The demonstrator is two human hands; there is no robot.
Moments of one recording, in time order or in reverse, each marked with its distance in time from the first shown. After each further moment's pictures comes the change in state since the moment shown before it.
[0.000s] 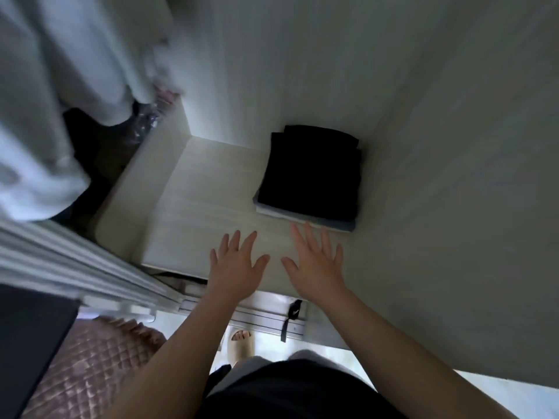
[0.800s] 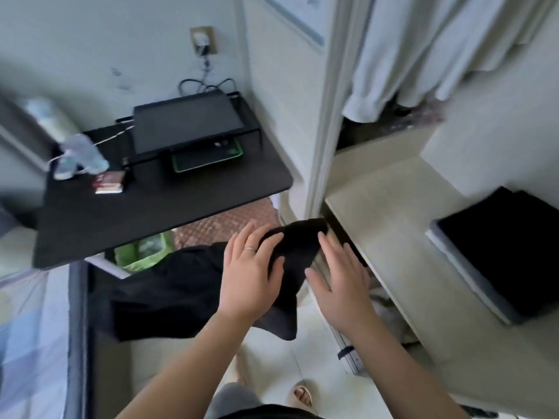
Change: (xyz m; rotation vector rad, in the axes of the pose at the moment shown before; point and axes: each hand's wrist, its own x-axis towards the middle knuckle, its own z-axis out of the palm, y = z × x) left_hand -0.374 -0.013 0.033 0.034 1.002 -0.509; right_hand -0.227 -0.071 0.027 0.186 -0.215 -0.947
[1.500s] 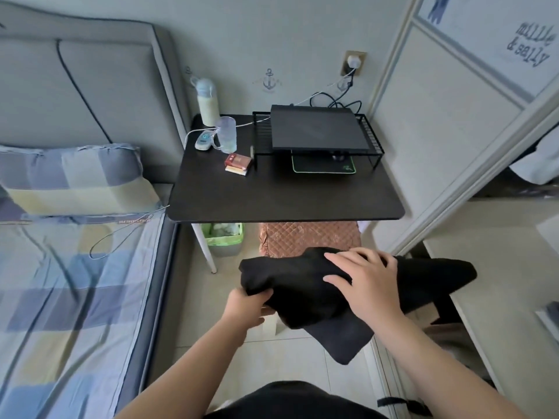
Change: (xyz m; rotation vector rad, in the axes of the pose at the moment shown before) left_hand -0.121 -0.211 -0.103 -0.942 -0.109 -1.309; right_hand 0.026 -0.157 0.136 -0.450 0.039 -0.558
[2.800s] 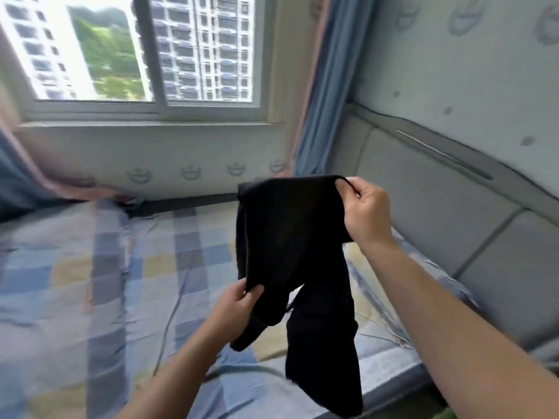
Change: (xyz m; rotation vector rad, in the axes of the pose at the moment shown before) left_hand -0.159 -0.083 -0.493 -0.350 1.089 0.330; right_hand 0.172 -0.738 -0.019 1.236 -0.318 -0.900
